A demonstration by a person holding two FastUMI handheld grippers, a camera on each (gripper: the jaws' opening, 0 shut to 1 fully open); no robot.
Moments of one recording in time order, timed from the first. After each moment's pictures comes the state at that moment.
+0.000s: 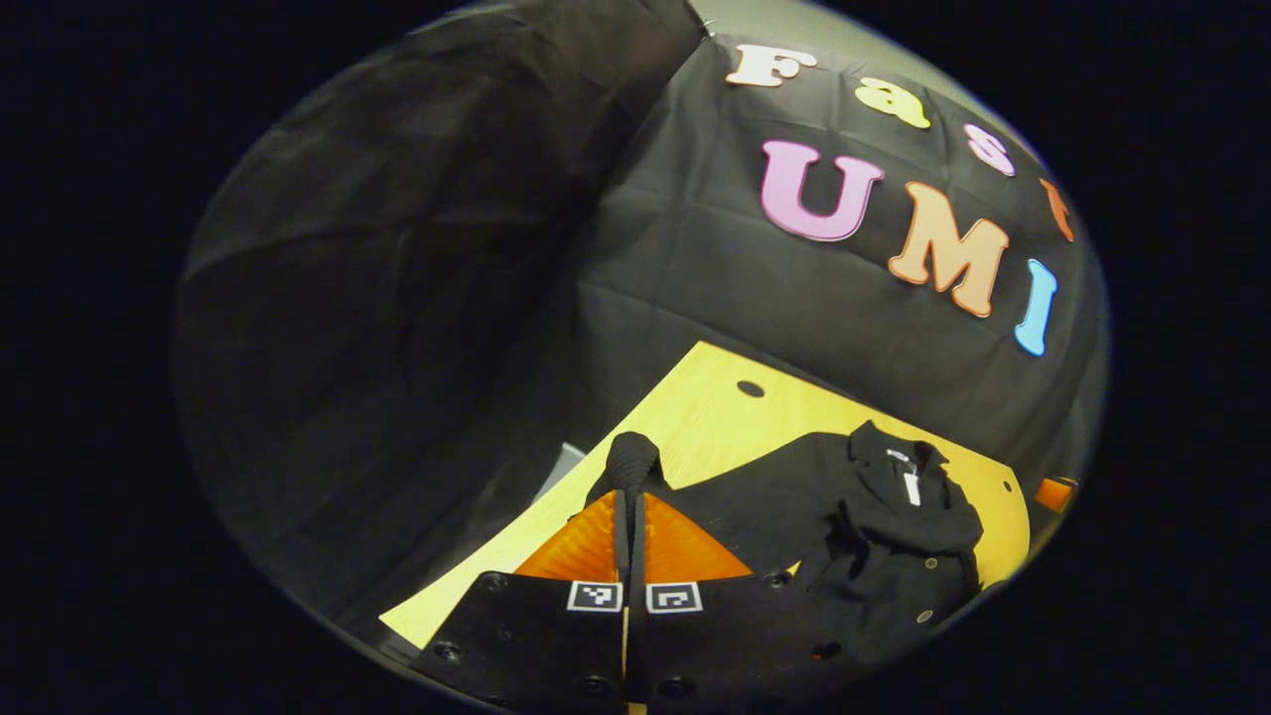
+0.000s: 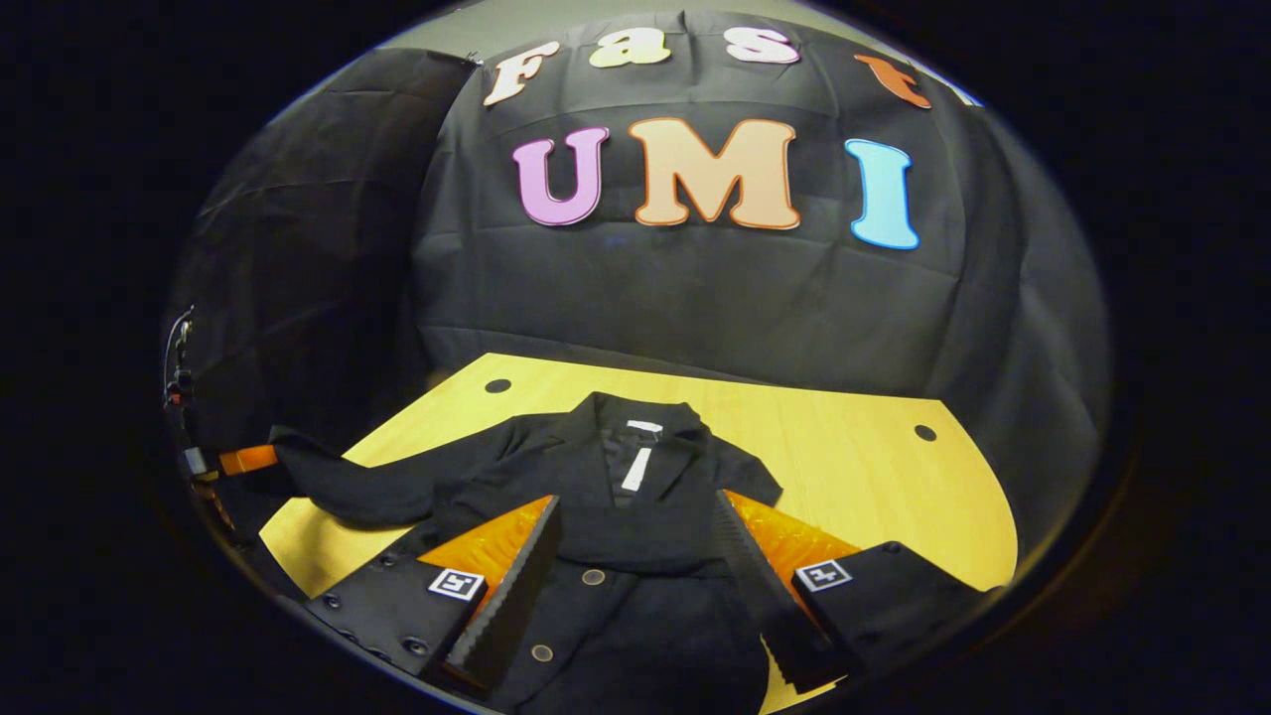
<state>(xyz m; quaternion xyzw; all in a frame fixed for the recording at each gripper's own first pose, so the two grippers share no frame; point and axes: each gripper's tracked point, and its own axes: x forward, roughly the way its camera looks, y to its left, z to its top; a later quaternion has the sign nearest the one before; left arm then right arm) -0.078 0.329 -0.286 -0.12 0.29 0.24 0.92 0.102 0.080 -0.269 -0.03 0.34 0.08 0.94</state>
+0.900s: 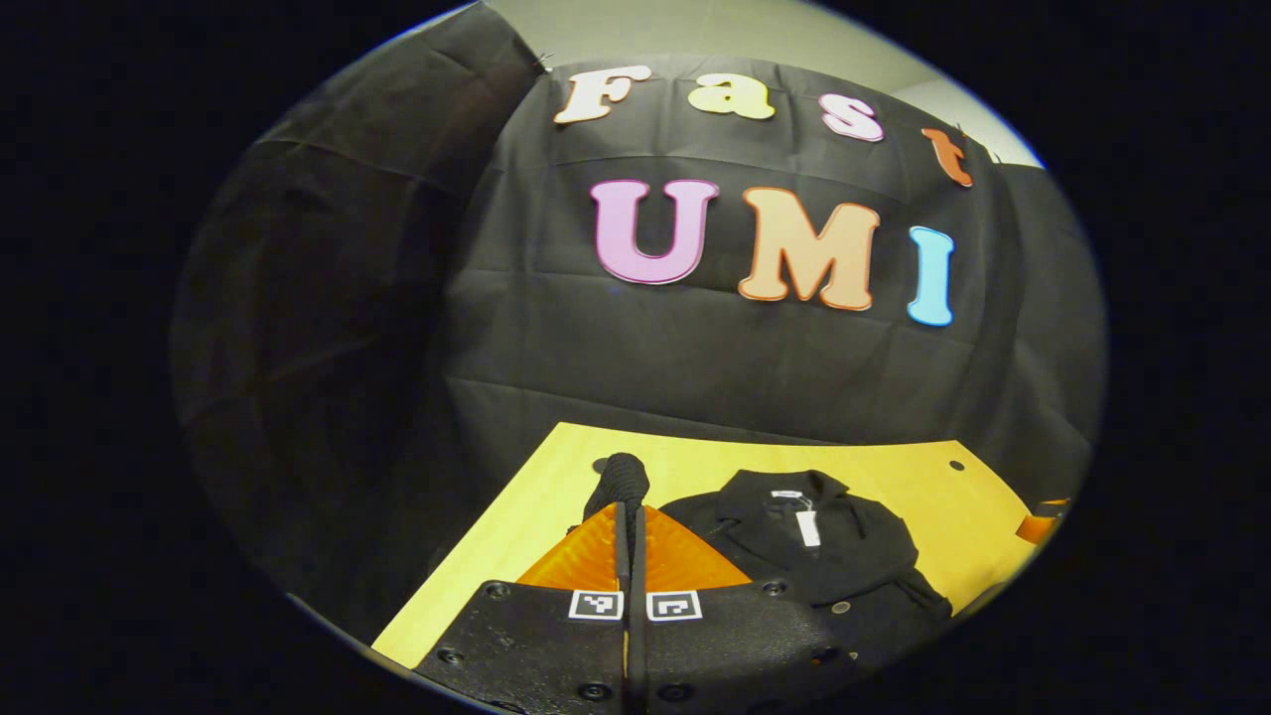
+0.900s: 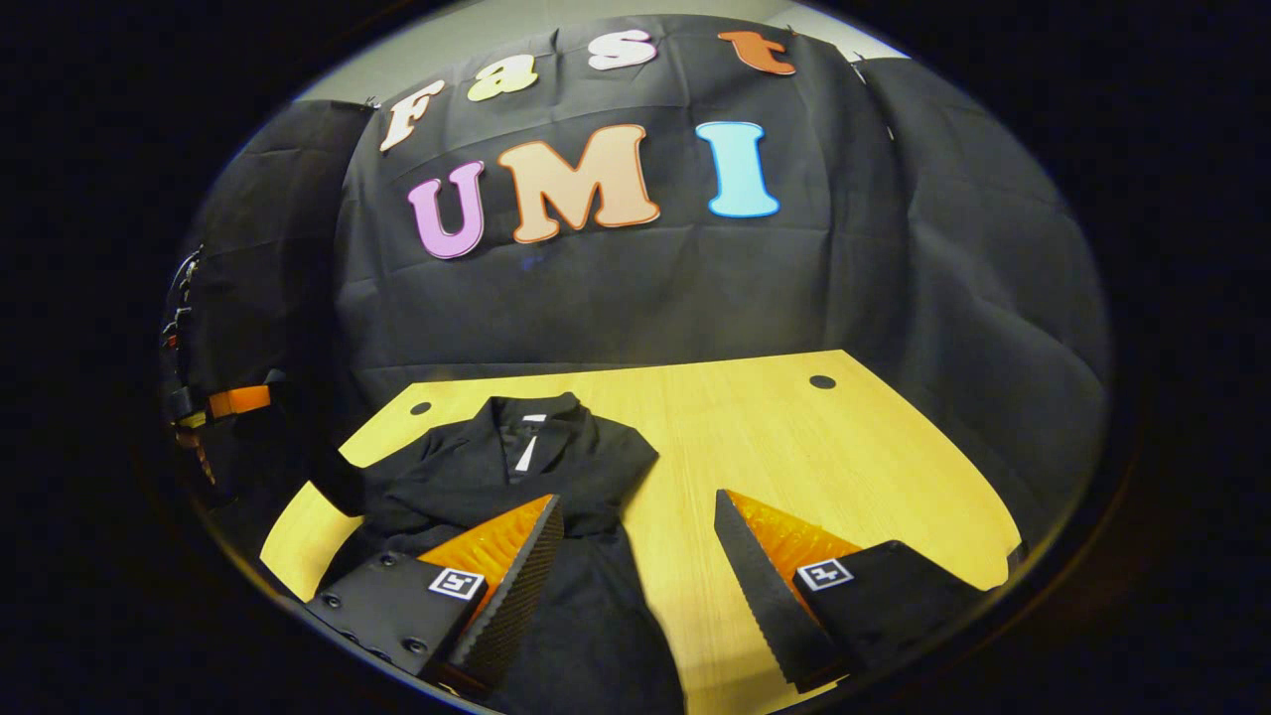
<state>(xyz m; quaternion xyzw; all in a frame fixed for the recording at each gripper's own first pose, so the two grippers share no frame) 0.057 0.193 -0.214 -0.03 0.24 0.09 0.97 0.045 -0.053 -0.268 0.05 0.34 -0.03 0.94</state>
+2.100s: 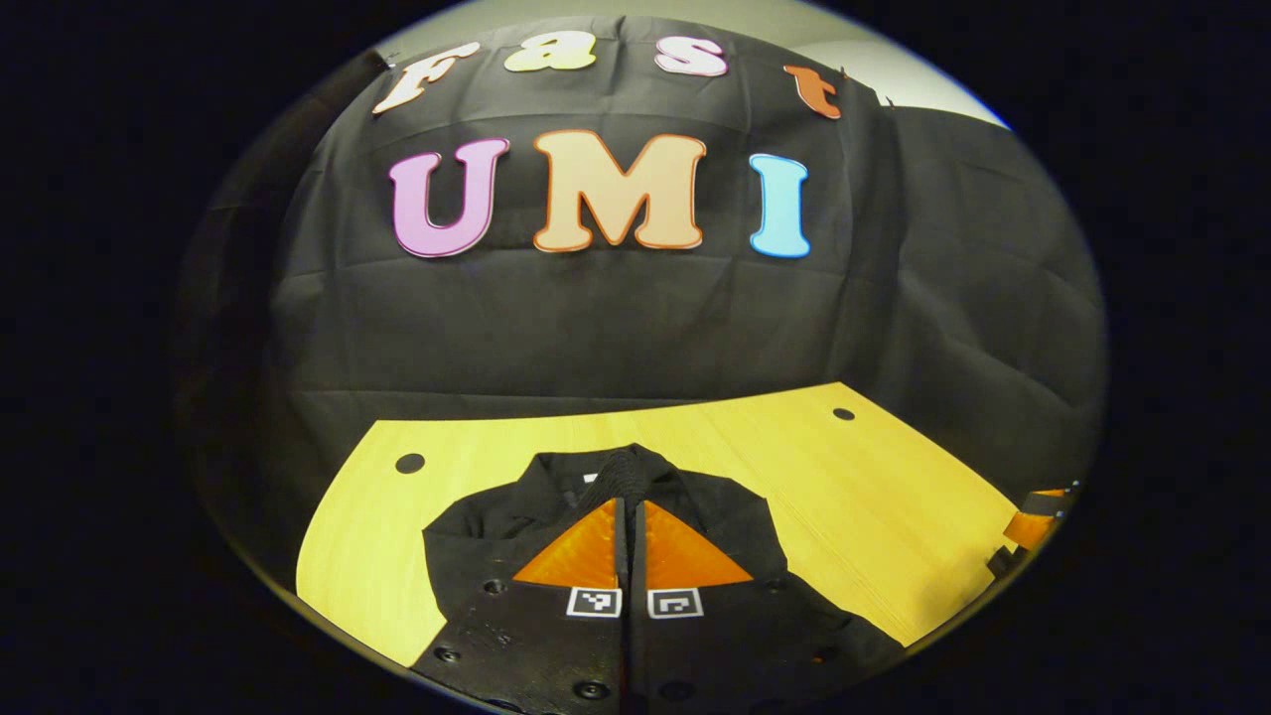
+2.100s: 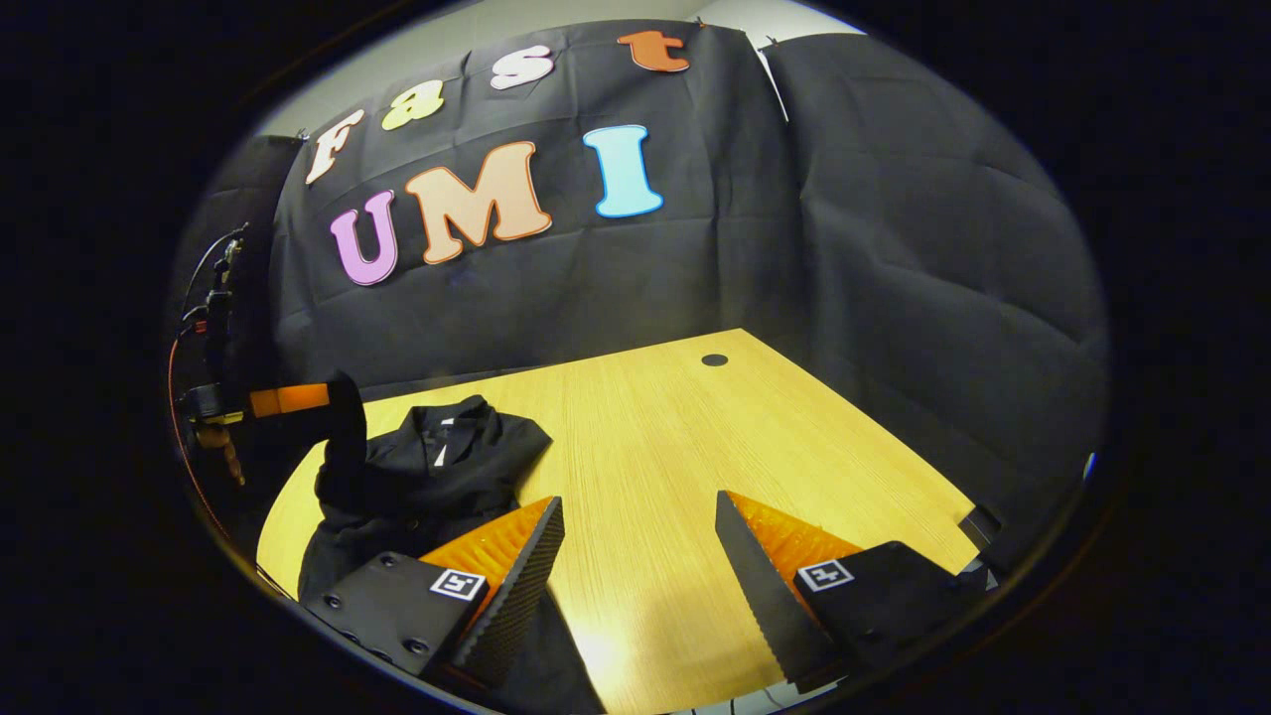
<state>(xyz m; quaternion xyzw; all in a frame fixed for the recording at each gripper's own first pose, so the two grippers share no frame) 0.115 -0.021 -0.277 0.00 0.31 -0.09 0.95 -0.026 -0.156 -0.268 0.08 0.34 -0.12 0.93</state>
